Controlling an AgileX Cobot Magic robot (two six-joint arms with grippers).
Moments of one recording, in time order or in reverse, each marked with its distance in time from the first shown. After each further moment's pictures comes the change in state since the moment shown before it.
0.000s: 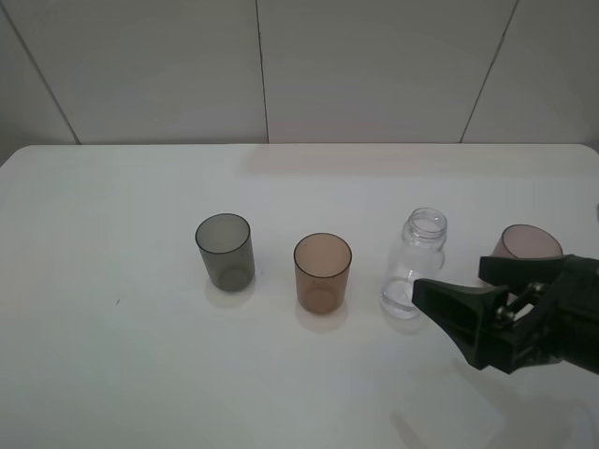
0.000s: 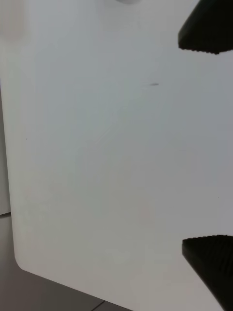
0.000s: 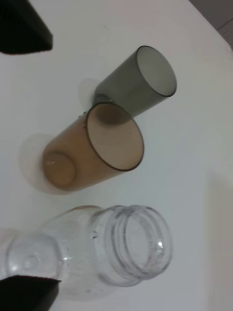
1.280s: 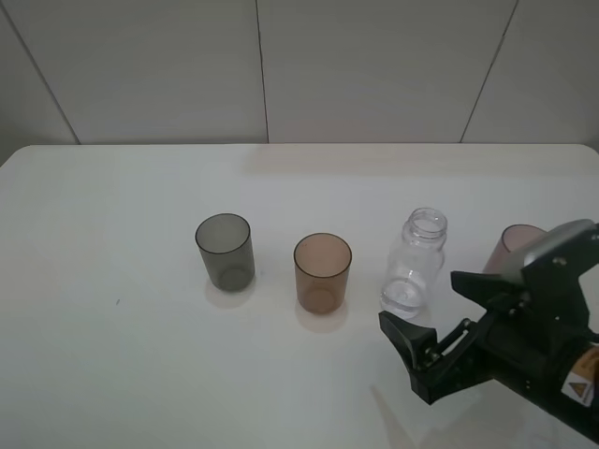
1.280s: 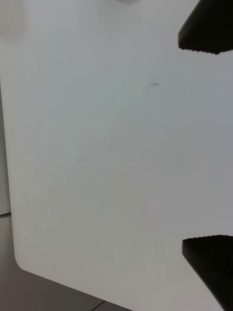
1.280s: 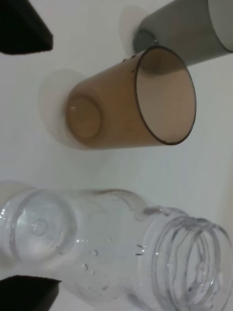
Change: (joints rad) left arm 0.000 0.000 0.000 0.000 0.000 0.000; right arm 0.403 0.648 0.082 0.295 -0.738 -0.105
